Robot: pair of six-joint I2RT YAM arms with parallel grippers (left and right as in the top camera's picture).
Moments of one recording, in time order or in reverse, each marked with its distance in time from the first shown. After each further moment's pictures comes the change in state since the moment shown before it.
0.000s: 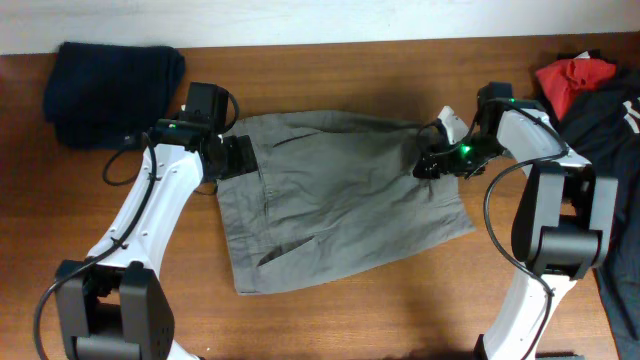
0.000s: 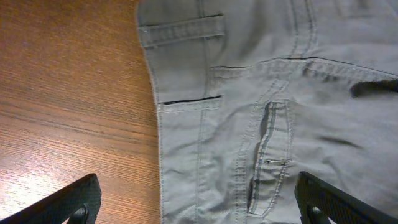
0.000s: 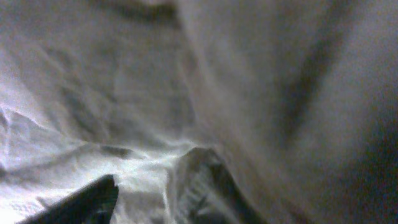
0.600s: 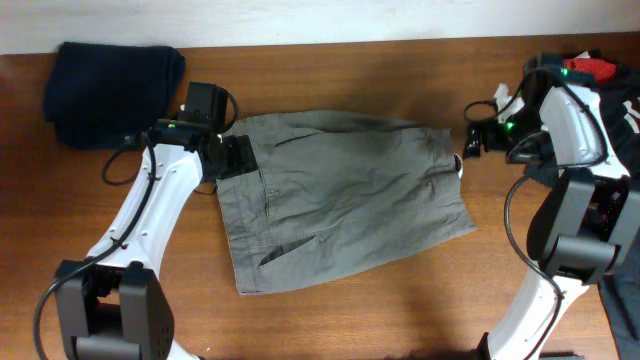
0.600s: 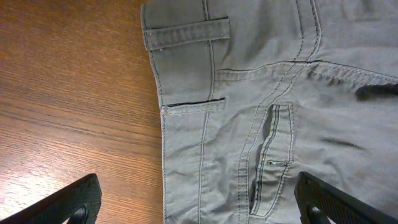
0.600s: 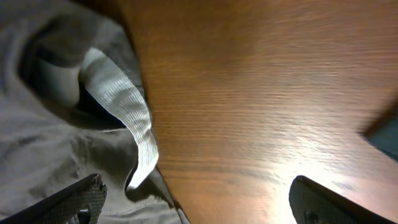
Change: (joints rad) left arm 0.000 0.000 0.000 0.001 -0.001 0.000; right arm -0.124 -0.006 0.246 -0.234 0.294 0.133
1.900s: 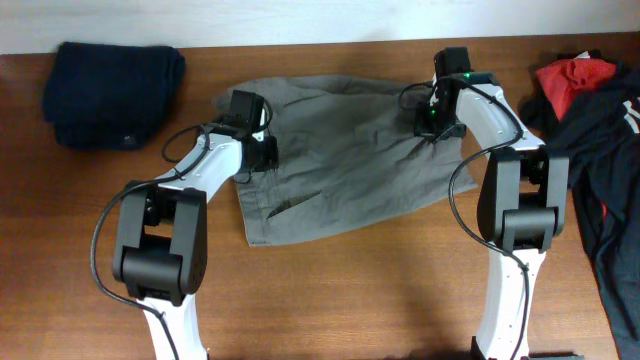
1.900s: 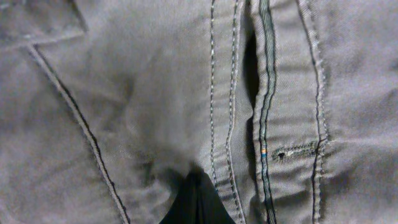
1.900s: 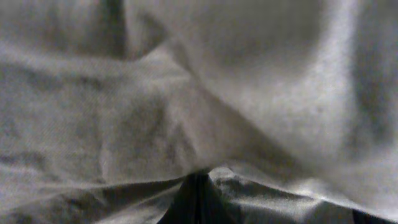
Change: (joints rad) left arm -0.065 0.360 0.024 0.372 0.127 0.156; right arm 0.269 0.204 0.095 0.317 0.163 0.365
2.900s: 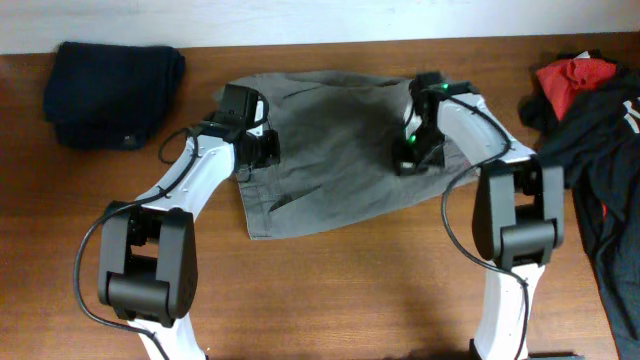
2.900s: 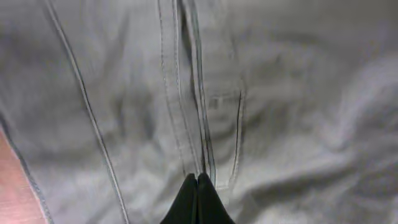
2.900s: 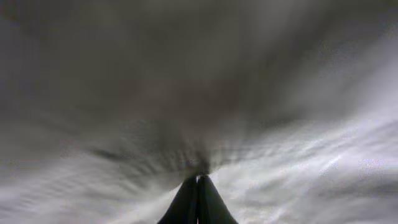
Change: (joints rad) left arm 0.000 -0.128 -0.026 0.019 0.097 -0.040; right arm 0.090 -0.137 -0.114 -0.208 -0.213 0.023
